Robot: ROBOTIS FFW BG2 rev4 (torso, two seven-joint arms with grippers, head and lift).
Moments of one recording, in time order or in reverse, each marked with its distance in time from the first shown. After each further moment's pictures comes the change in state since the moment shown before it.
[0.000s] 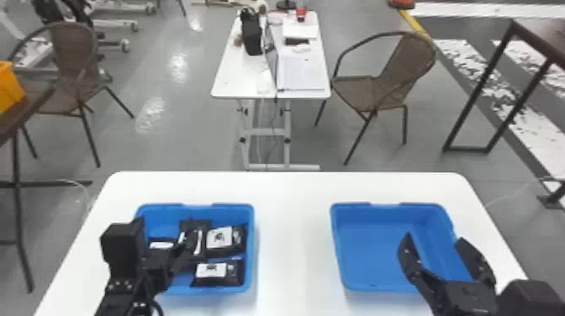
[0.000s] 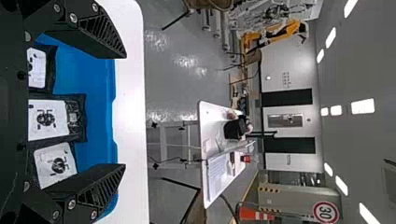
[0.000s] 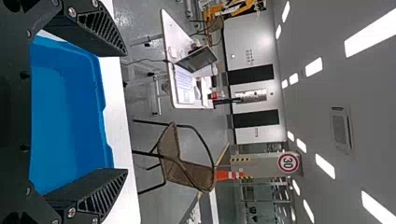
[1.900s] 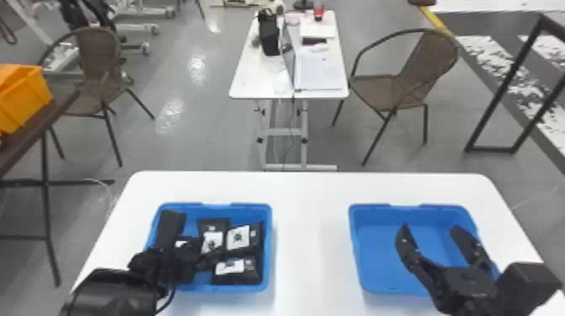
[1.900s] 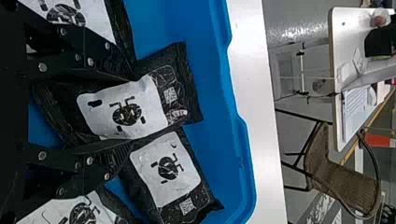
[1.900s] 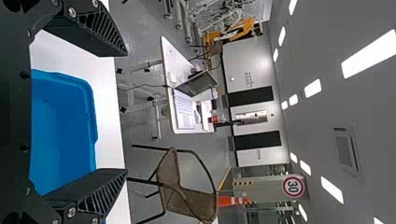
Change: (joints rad) left arm -0.515 0.047 0.119 0.809 -0.232 0.124 -0.558; right arm -0.089 0.000 0.033 0.057 -0.006 0.030 0.071
